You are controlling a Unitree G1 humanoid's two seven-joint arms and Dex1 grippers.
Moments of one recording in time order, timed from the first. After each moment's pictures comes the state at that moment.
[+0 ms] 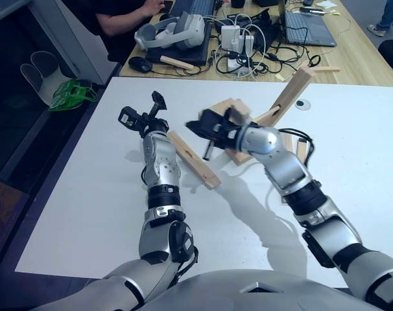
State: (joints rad) left arm -0.55 -0.12 0.47 0.44 -0.52 -0.05 0.16; right arm -0.54 -0.17 0.44 0.02 -0.09 0.32 0.61
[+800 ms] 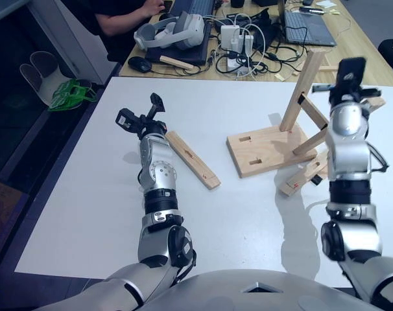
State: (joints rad) left arm -0.52 -0.11 0.46 0.37 -0.54 0.03 0.16; right arm -0.64 -0.28 -0.16 0.24 -0.18 0.35 -0.12
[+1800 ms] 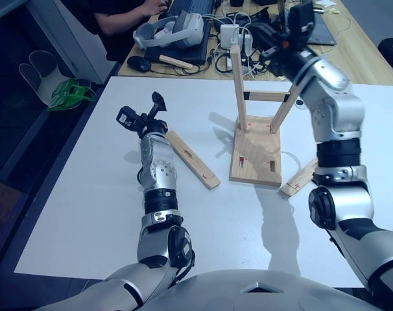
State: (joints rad) left arm -0.51 -0.11 0.43 0.33 -0.52 0.03 0.19; right arm -0.83 -0.19 -0.11 0.21 0.24 0.40 0.58
